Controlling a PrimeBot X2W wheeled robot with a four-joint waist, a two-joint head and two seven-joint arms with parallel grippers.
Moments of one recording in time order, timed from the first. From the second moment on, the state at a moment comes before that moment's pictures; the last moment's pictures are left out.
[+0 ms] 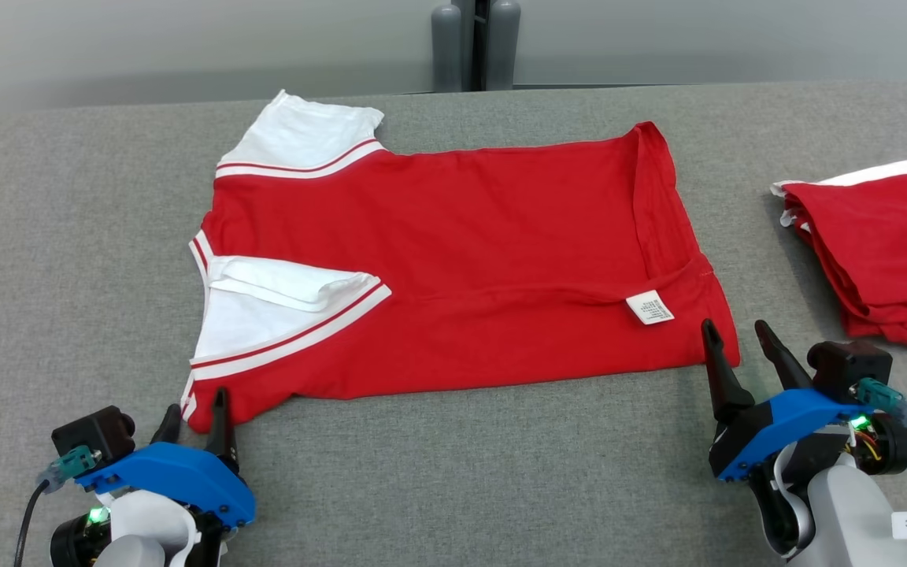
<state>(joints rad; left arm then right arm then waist) -0.16 0.21 -0.18 0.37 -0.67 0.13 0.08 -0.31 -0.05 -0.07 0.48 0.18 0.13 -0.07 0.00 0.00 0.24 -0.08</state>
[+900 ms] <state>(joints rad) -0.13 0.23 -0.19 0.23 -0.67 0.07 -0.03 -0.43 -0.05 0.00 0.76 0.31 0.13 -0.14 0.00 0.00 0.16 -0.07</state>
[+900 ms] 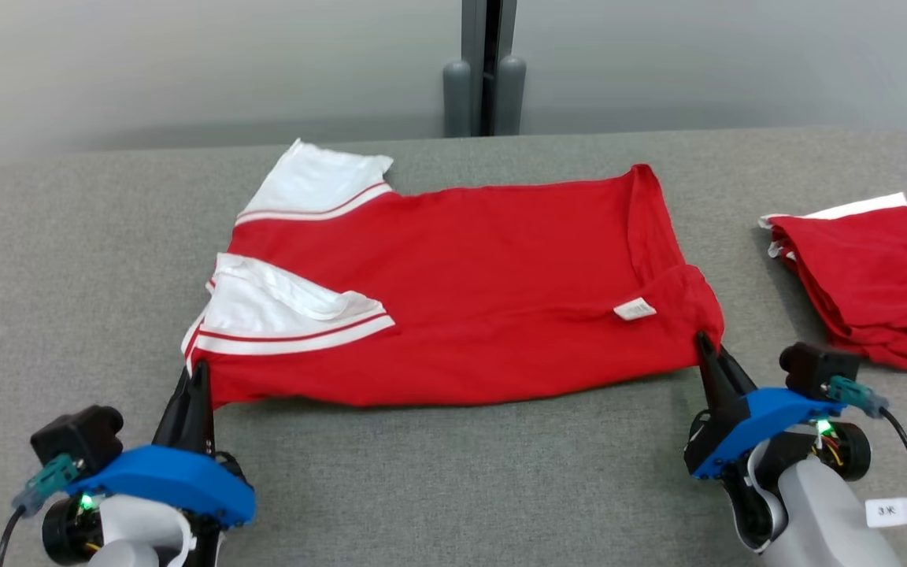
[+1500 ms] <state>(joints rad) 0.31 0.32 -0.21 -0.17 -0.71 0.19 0.18 0.09 -0.05 -0.08 0.21 0.36 0.13 0.10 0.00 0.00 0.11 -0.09</state>
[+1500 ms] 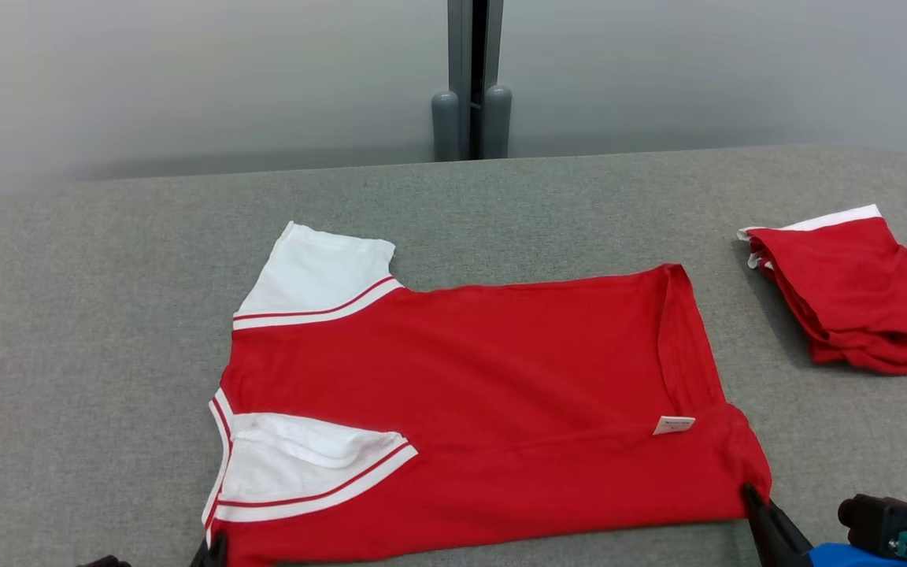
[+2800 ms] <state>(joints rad) -0.75 0.66 -0.33 0.25 -0.51 -0.08 0.61 -0.36 -0.05 0.19 0.13 0.26 0.13 0.16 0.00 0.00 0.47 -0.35</state>
